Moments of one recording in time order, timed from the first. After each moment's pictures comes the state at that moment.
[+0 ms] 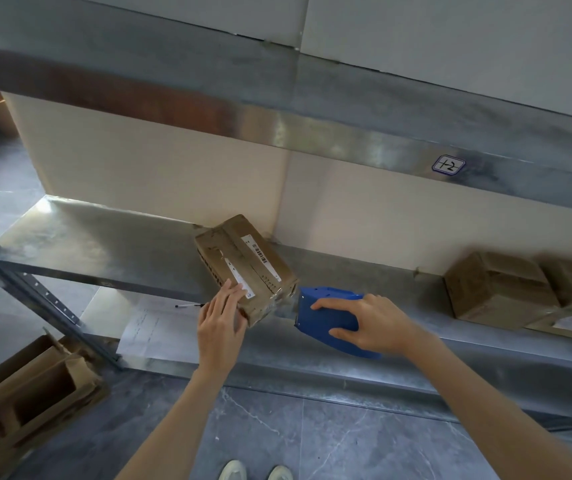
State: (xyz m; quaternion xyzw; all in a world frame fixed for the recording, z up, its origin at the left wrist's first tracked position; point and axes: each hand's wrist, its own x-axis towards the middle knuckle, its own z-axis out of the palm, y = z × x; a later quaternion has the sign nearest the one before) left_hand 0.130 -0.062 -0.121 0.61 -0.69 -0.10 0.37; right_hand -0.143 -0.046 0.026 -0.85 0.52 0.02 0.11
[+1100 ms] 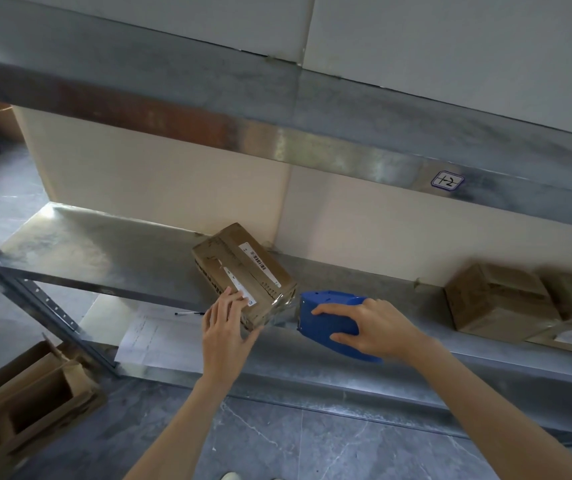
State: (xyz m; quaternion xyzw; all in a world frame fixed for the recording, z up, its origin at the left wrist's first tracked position) left_hand 0.122 -0.064 -0.115 0.61 -0.70 -0.09 0.35; right_hand -0.146 -0.057 0.032 -0.86 0.51 0.04 0.08
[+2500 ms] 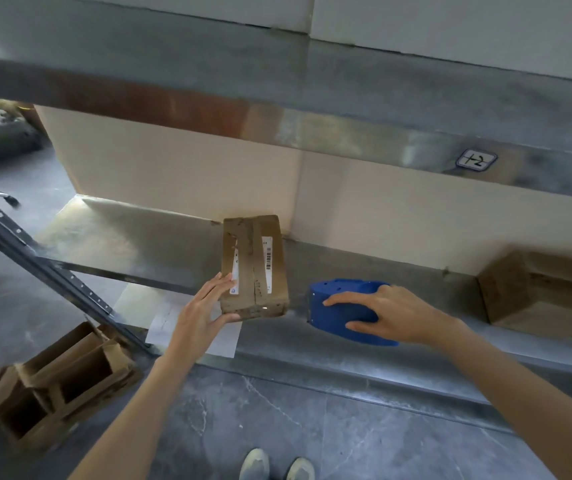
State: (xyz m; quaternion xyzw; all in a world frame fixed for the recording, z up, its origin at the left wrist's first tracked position) left_hand 0.204 -0.081 -0.107 0.57 -0.74 -0.20 0.31; right_hand -0.161 -0.078 0.023 -0.88 0.45 0.06 0.10
